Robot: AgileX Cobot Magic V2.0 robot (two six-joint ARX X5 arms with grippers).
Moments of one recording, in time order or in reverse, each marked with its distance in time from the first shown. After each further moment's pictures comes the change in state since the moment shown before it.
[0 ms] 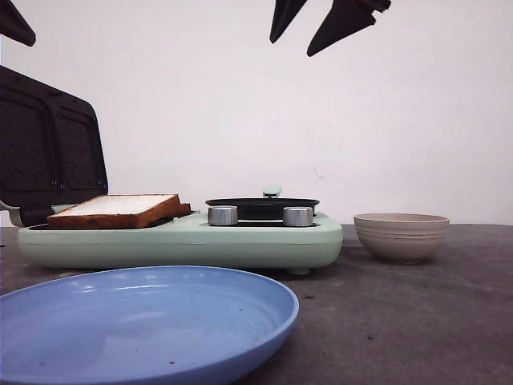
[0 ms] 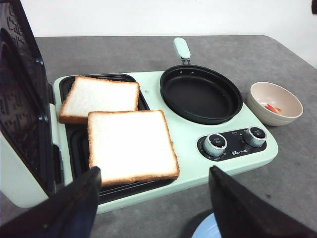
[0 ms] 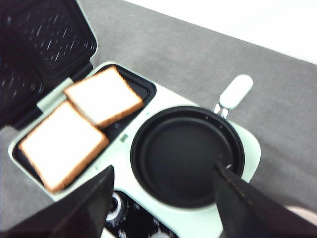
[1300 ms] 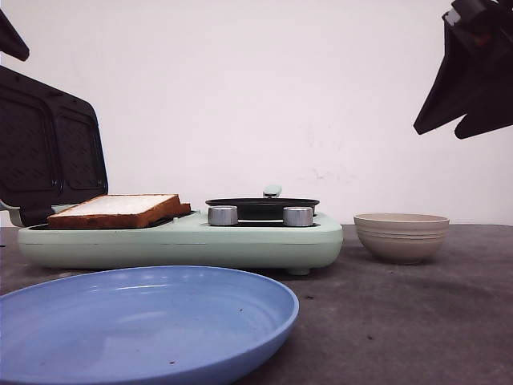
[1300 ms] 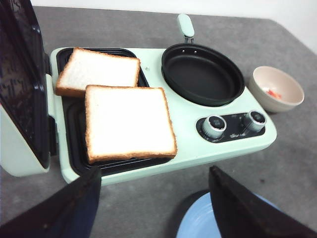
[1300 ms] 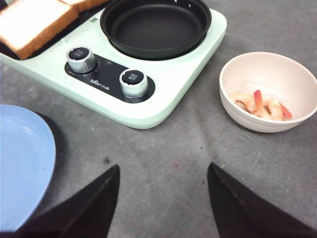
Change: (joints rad) left arm 0.000 -0.005 0.000 -0.077 -0.010 -0.070; right arm 0.000 -0.761 -0.983 0.272 0.104 0.024
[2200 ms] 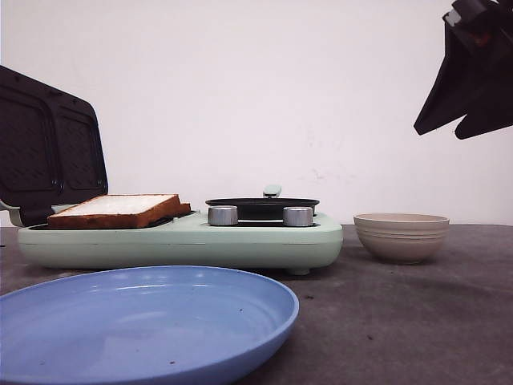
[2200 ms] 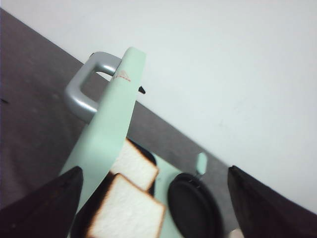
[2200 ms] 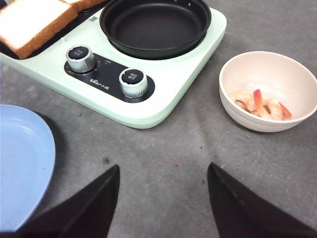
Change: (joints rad) left arm 0.345 -0.013 0.087 0.178 0.072 -0.576; right arm 0.000 0.000 0.000 0.001 0.000 0.000
